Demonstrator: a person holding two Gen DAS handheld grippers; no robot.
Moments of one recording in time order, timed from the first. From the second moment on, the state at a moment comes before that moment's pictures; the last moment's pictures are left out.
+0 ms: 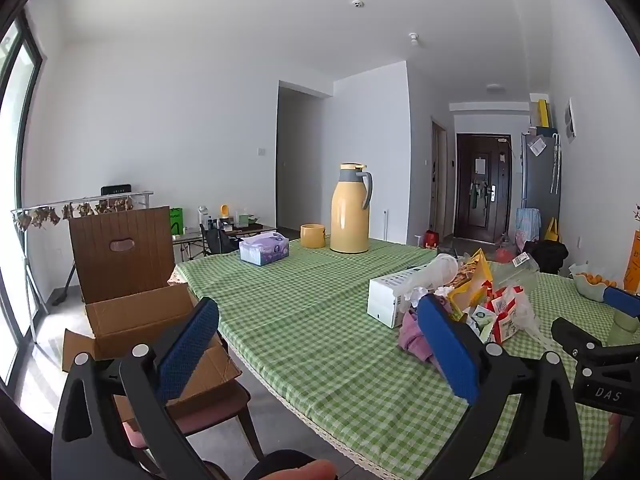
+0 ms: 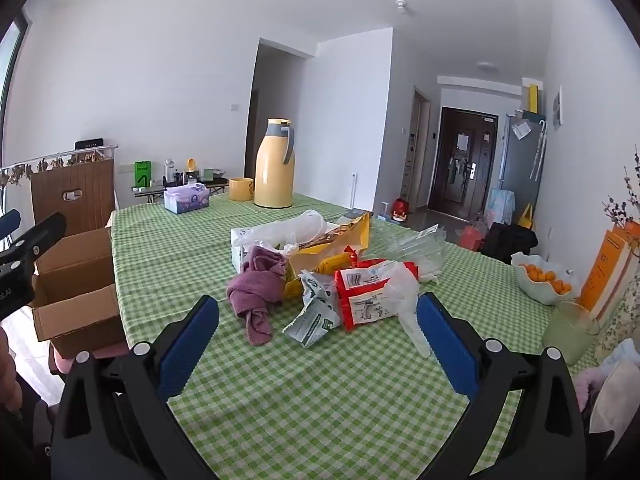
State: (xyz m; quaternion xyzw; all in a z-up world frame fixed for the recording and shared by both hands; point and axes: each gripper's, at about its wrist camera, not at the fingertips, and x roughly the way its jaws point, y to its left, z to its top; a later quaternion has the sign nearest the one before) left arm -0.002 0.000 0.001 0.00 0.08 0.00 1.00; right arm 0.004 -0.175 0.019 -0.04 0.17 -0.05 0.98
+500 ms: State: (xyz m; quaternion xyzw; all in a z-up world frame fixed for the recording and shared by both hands) left arm 0.000 0.011 0.009 -0.01 0.09 0.00 1.00; right arm 0.000 -0.174 0.024 -0.04 0.16 -0.06 0.98
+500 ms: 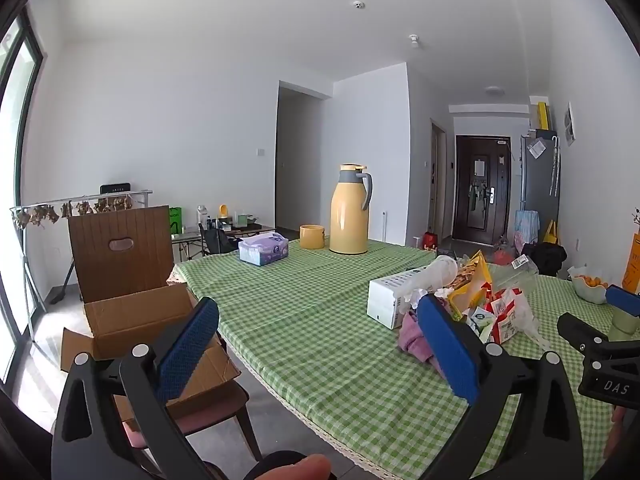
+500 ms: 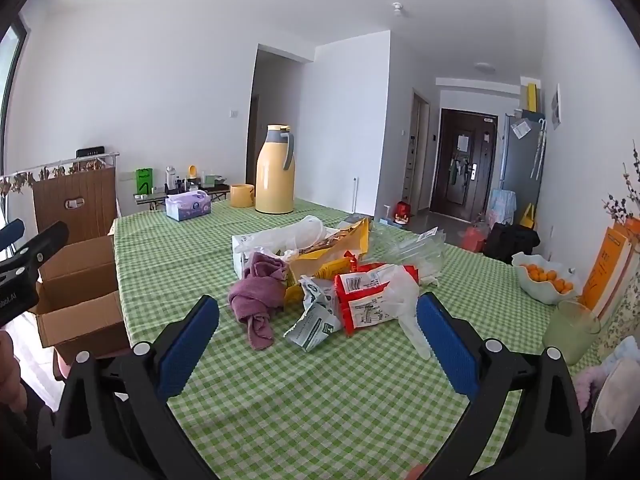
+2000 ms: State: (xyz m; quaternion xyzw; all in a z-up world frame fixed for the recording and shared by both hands) left arm 0.026 0.023 -0.013 -0.01 0.10 0.02 0.99; right arm 0.010 -0.170 0.019 -0.04 0.16 -0.04 0.99
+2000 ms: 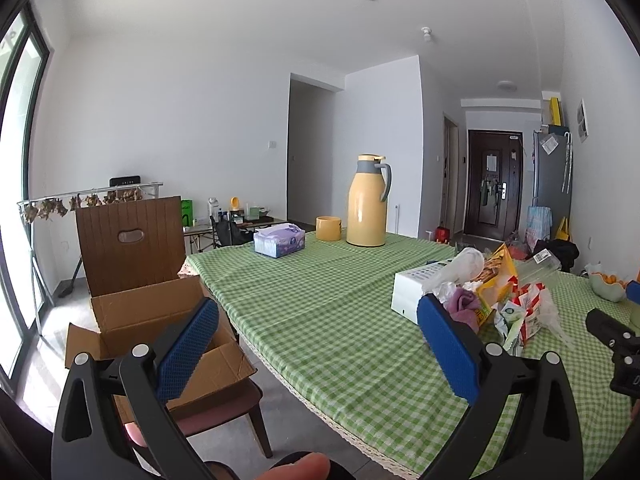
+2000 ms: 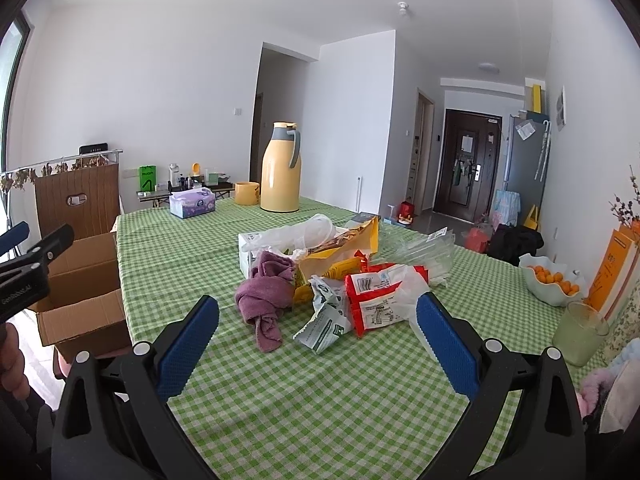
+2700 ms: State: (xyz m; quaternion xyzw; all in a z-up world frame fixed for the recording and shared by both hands) left arm 0.034 0.019 -0.017 0.00 0.10 0.02 1.00; right arm 0.016 -0.182 0.023 -0.03 0.17 -0.05 0.98
